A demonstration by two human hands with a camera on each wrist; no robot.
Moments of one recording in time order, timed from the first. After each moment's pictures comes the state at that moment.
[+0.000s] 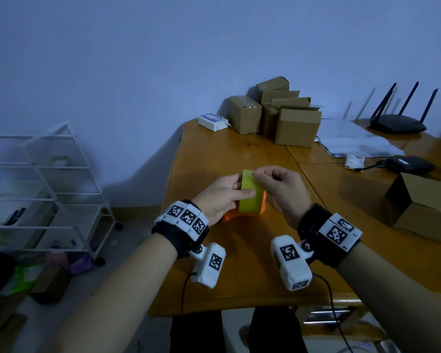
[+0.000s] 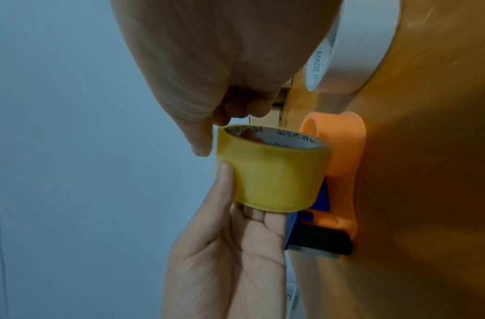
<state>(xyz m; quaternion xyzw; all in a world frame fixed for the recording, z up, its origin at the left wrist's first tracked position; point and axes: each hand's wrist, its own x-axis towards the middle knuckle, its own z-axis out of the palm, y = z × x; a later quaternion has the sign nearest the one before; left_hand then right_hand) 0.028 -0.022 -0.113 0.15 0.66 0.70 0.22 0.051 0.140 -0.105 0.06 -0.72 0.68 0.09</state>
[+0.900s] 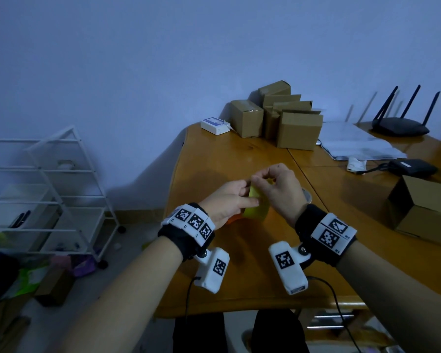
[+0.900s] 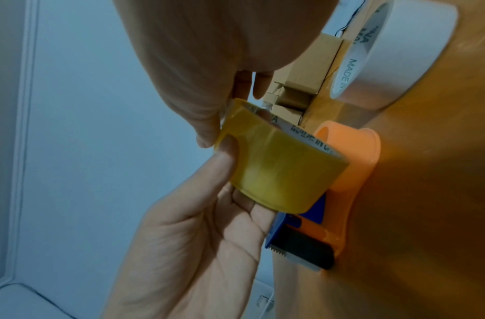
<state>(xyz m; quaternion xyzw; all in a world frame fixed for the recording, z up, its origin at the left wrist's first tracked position) 0.037 -0.016 -0.107 0.15 0.71 0.65 0.22 0.047 0.134 -0.100 0.08 -0.87 0.44 0.19</state>
